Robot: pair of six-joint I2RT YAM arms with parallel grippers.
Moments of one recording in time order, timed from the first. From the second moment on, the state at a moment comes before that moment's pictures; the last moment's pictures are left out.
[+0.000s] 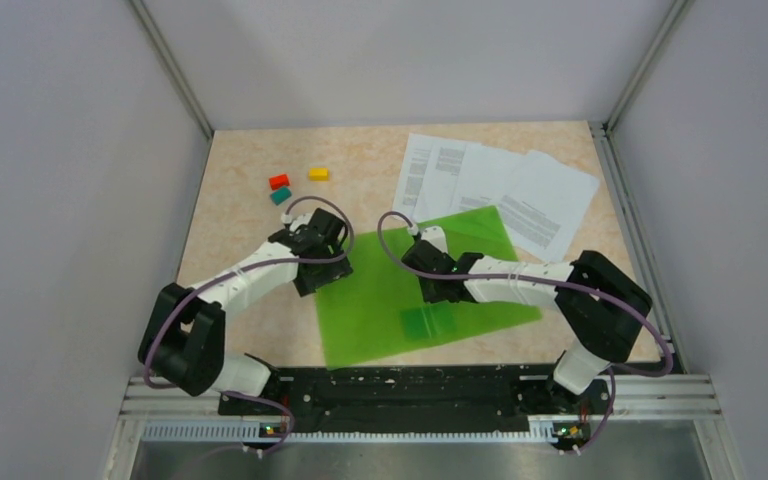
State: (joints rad) left arm -0.48 1.41 0.84 -0.67 -0.25 -0.94; right arm 0.95 1.65 0.92 -0.37 0.38 0.58
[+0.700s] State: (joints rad) left arm -0.60 1.61 0.93 -0.66 -0.26 -1.05; right arm 0.95 1.67 0.95 -0.32 0.23 0.59
